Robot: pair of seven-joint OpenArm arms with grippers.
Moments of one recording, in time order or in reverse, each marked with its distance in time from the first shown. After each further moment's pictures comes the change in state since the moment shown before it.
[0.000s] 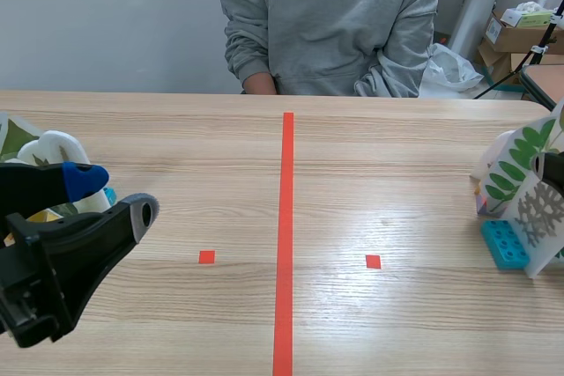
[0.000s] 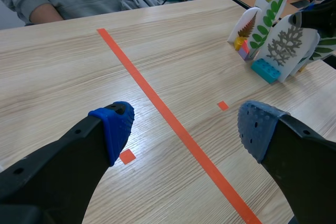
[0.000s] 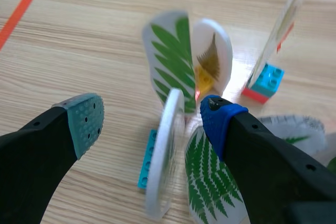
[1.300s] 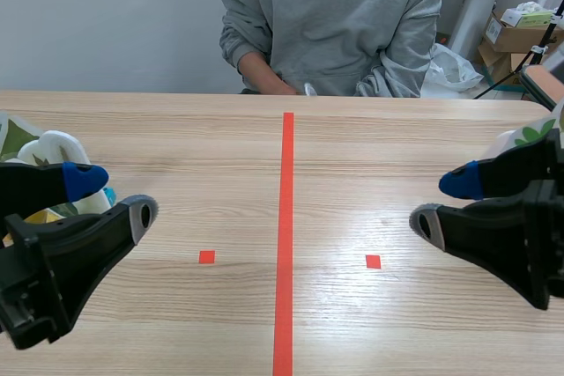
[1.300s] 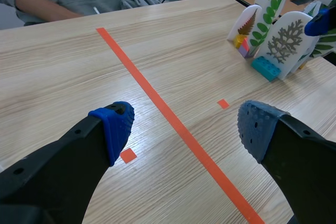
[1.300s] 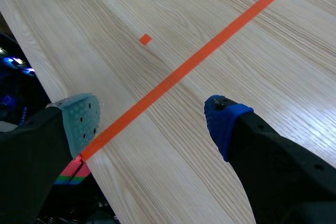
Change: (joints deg) left arm 0.0 -1.0 0.0 0.0 -0.1 0.0 0.0; right arm -21.4 11.7 -14.6 32.2 28.4 3.5 -13.5
